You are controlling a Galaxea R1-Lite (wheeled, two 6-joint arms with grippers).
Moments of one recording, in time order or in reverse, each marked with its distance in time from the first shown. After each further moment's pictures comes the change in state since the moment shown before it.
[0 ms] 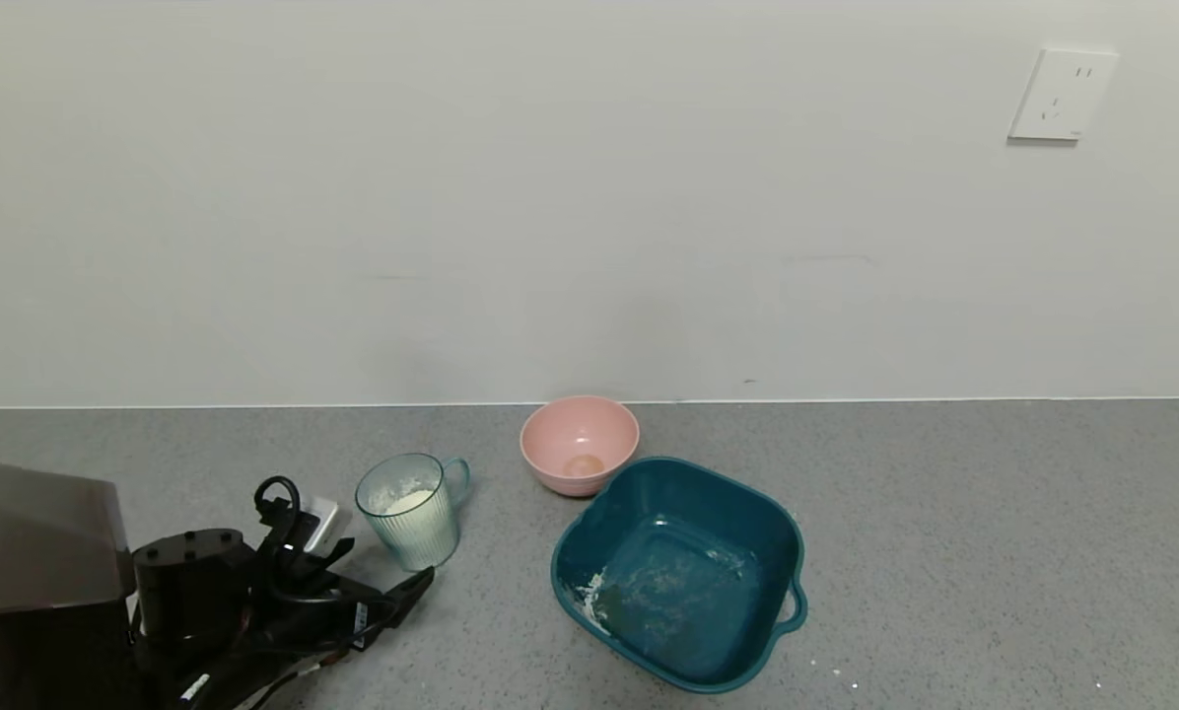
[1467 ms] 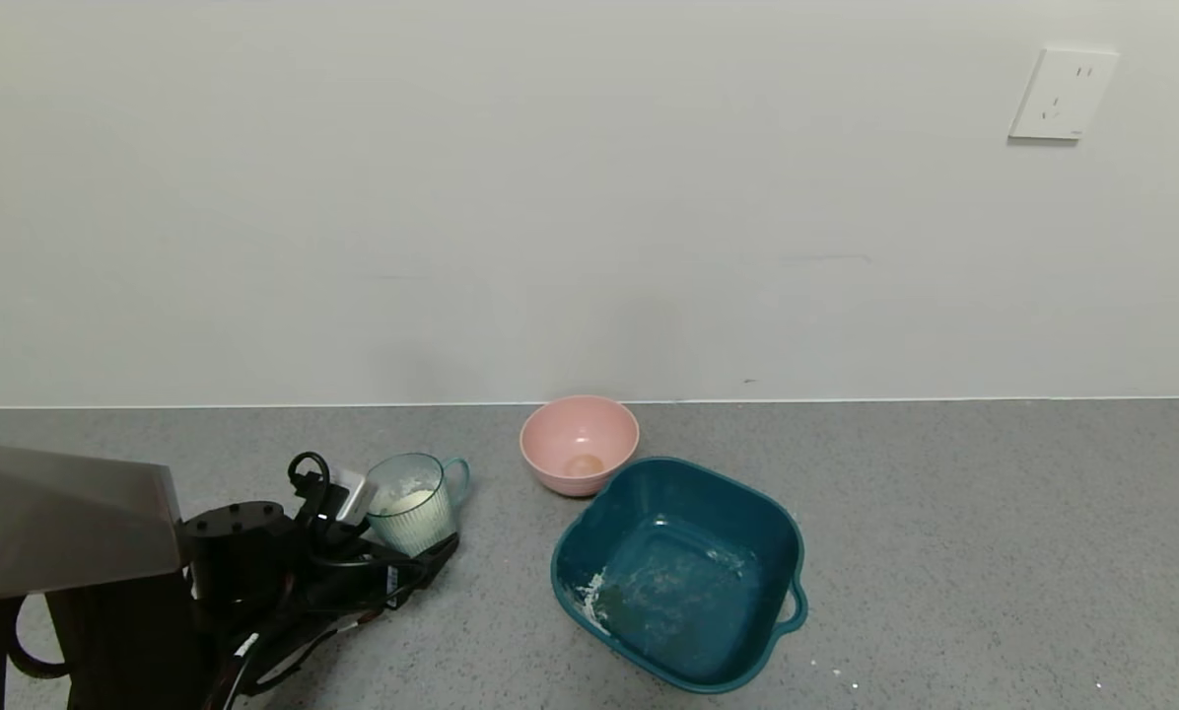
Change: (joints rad) left arm -0.021 0.085 -0.156 -0.002 -0.019 -0.039; right arm 0.000 0.000 0.000 0.000 0.000 0.000
